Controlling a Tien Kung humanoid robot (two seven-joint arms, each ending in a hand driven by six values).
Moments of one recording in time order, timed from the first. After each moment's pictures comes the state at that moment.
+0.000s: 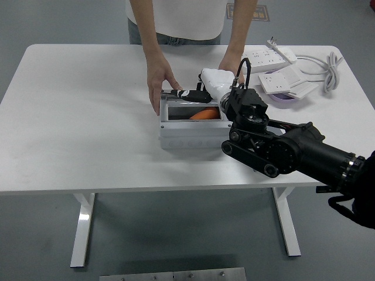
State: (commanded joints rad) left arm -0.09 0.17 -1.69 -0.36 1.63 -0.01 0.57; right arm 1.00 -0.10 0.34 0.93 -1.64 -0.20 -0.55
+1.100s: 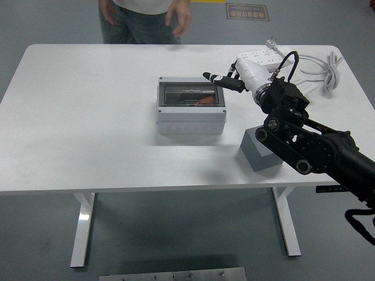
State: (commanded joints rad) left arm -0.08 0.15 -1.68 -0.36 1.61 -0.01 0.57; right arm 0.79 -0.23 0.77 1.07 -1.70 -0.17 -0.44
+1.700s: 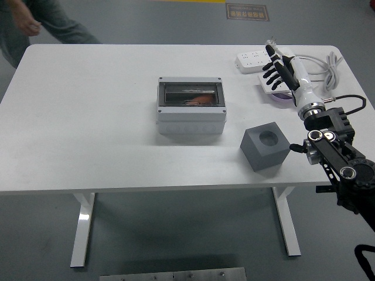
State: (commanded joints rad) left arm -0.07 0.14 -1.67 -0.36 1.60 -0.02 0.57; right arm 0.51 -0.26 1.13 1.05 -1.14 -0.25 0.16
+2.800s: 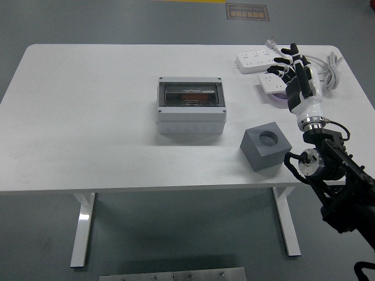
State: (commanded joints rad) left arm -0.06 0.14 -1.66 -0.36 1.57 -0.02 0.56; right arm 0.44 -0.23 1.11 1.10 -0.53 -0.17 0.43
